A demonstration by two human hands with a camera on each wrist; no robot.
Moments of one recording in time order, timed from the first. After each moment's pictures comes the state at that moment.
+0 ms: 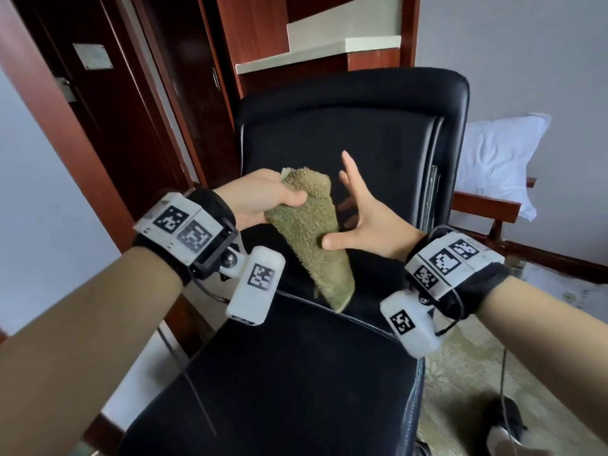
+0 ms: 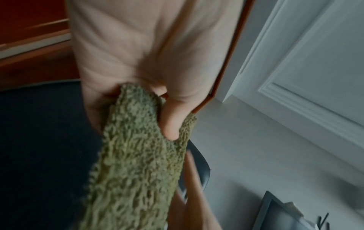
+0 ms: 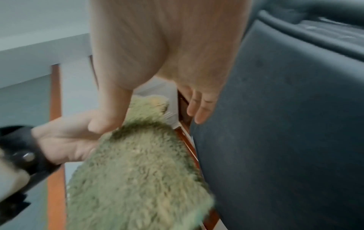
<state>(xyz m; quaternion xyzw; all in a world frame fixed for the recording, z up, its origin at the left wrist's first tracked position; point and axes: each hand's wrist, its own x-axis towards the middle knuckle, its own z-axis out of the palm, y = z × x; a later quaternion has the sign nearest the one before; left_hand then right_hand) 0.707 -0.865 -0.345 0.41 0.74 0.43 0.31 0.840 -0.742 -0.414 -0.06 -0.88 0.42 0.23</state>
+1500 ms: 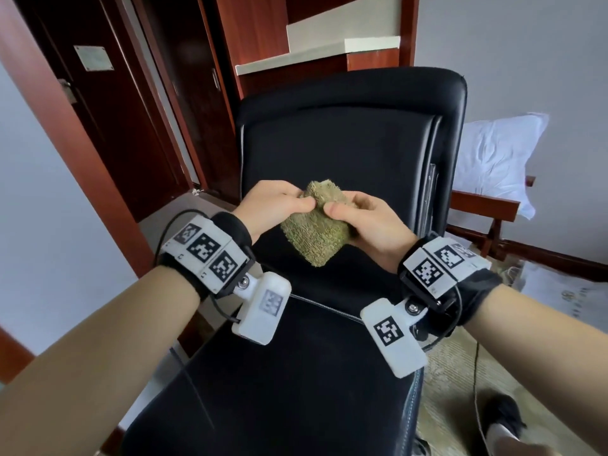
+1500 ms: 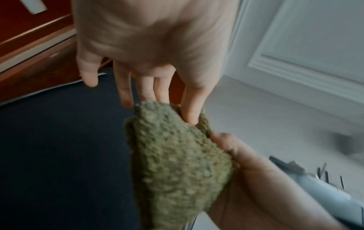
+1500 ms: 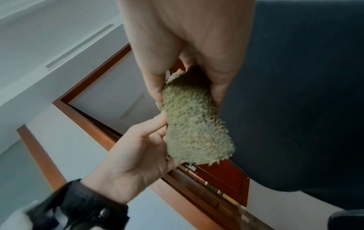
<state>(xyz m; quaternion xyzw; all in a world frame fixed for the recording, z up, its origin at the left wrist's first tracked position) 0.714 -0.860 -0.372 0.41 0.77 0.45 0.17 0.834 -0.758 -0.421 -0.11 -0.59 0.75 0.29</state>
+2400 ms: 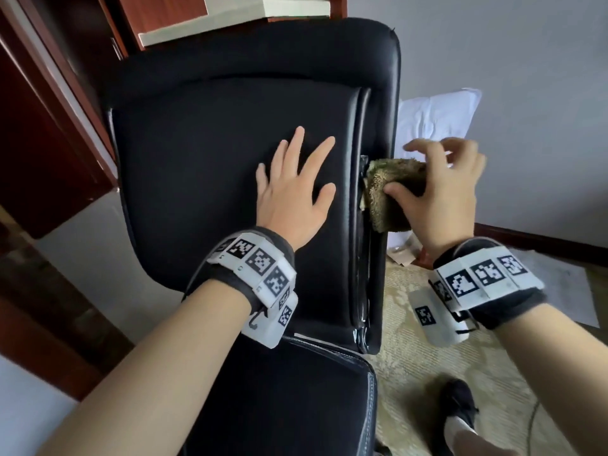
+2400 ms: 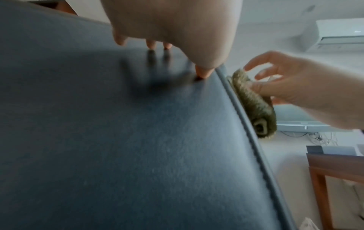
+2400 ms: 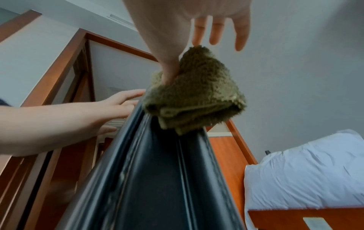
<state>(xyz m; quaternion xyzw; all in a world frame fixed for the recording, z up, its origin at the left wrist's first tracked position) 0.738 -0.669 -0.447 0.59 0.75 0.27 -0.16 0.900 -0.580 -0.468 -0.37 -0.76 0.07 0.54</state>
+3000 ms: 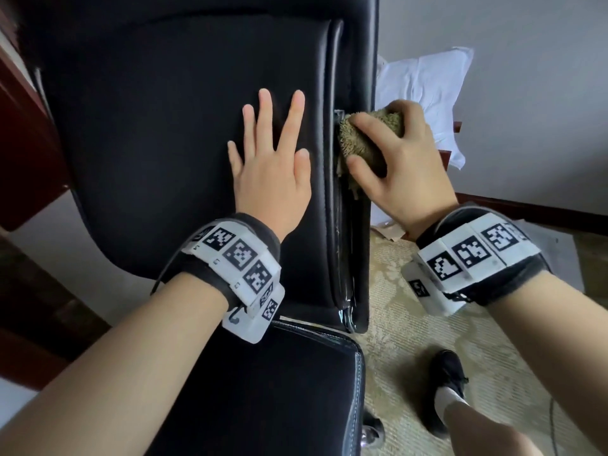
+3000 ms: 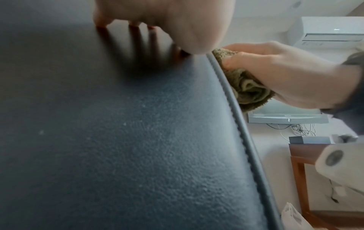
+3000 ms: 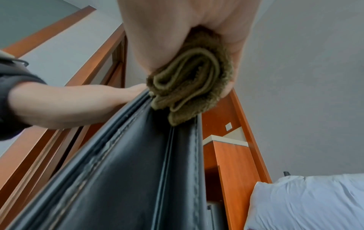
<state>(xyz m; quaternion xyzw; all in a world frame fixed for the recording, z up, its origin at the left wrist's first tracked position) 0.749 -0.650 -0.473 0.56 0.76 0.29 -0.19 0.893 -0.568 -0.486 -0.29 -0.84 0.04 0.46</state>
